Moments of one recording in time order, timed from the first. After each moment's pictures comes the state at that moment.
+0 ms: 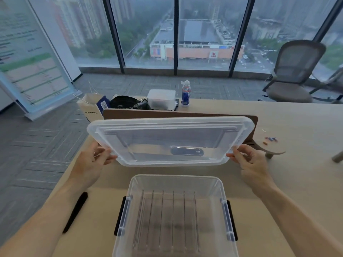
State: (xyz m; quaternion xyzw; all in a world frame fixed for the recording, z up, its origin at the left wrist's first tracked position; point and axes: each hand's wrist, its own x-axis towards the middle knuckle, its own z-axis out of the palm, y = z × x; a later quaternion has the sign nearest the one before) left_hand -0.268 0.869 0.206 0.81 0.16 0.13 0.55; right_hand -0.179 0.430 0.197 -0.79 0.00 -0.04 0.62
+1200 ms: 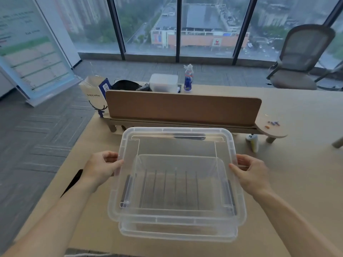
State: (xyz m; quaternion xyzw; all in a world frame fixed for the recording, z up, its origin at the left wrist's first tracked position) left_hand -0.316 0.858 0.147 0.80 0.26 0.02 0.53; right_hand -0.247 0.424 0.156 -0.89 0.06 0.00 0.46
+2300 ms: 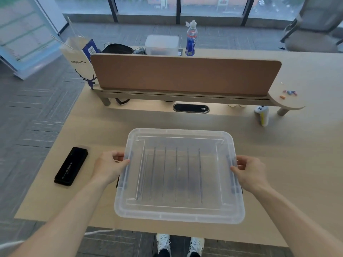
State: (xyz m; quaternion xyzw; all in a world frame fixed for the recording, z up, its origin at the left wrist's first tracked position) left_hand -0.326 0.833 0.064 0.87 0.31 -0.06 0.39; right_hand -0.255 0.418 0.061 -0.93 0.12 0.12 0.33
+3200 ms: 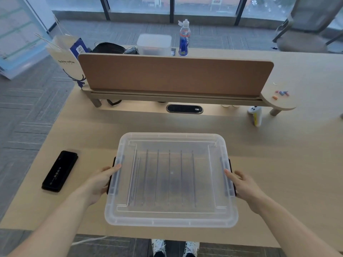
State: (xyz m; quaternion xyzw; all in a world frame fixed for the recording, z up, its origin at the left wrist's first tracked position) left_hand -0.336 0.836 0.040 0.65 0.44 -0.21 0.58; right_hand -0.271 0.398 0.039 -0.77 0.29 0.32 0.48
